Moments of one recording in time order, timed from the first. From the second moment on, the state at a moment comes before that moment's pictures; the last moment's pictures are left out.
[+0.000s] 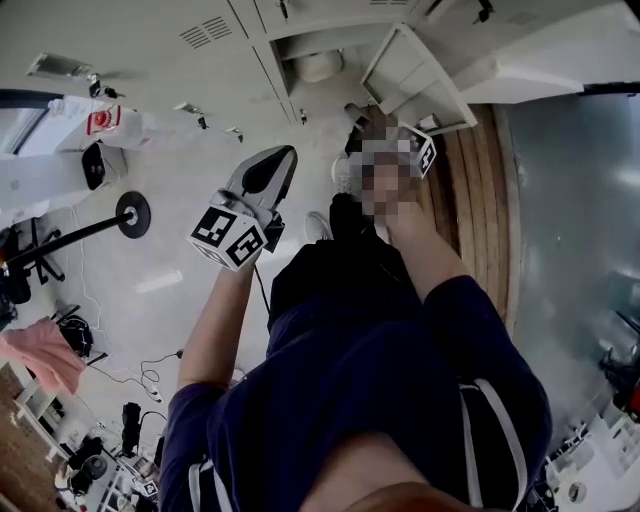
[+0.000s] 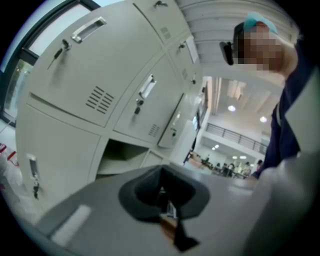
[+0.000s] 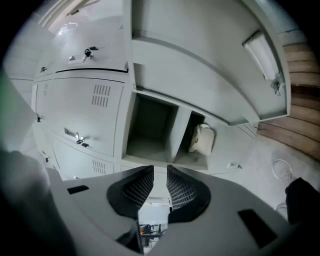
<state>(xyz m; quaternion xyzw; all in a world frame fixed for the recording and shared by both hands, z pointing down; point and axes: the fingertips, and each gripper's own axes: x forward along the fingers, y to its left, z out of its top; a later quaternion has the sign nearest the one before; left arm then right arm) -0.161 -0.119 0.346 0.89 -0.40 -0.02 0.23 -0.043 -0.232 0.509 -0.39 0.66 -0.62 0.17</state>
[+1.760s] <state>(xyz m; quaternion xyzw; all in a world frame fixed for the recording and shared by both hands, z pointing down) 0.018 0.089 0.259 0.87 -0.47 -0.03 0.18 0.087 0.054 0.241 -0.22 0.96 -0.17 -0.03</state>
